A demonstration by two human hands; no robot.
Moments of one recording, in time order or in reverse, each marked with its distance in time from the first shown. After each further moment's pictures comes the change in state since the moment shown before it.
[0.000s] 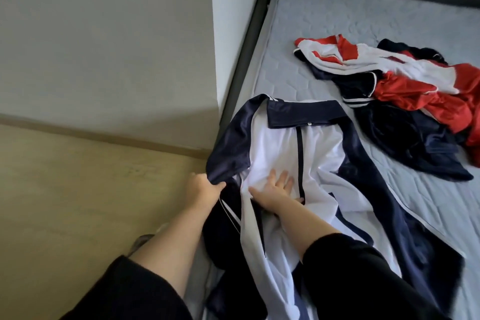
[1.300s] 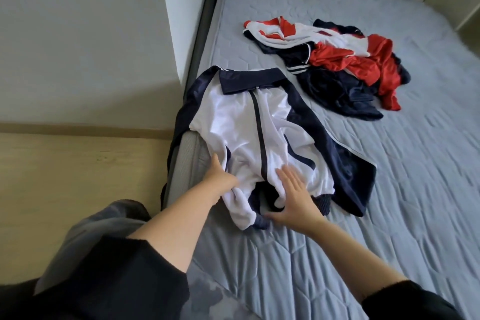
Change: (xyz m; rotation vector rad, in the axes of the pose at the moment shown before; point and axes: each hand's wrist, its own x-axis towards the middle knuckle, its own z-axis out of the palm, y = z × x) left_hand -0.152 0.026 0.016 -0.306 -0.508 0.064; right_hand -0.150 0.180 0.048 0.075 0.456 -0.508
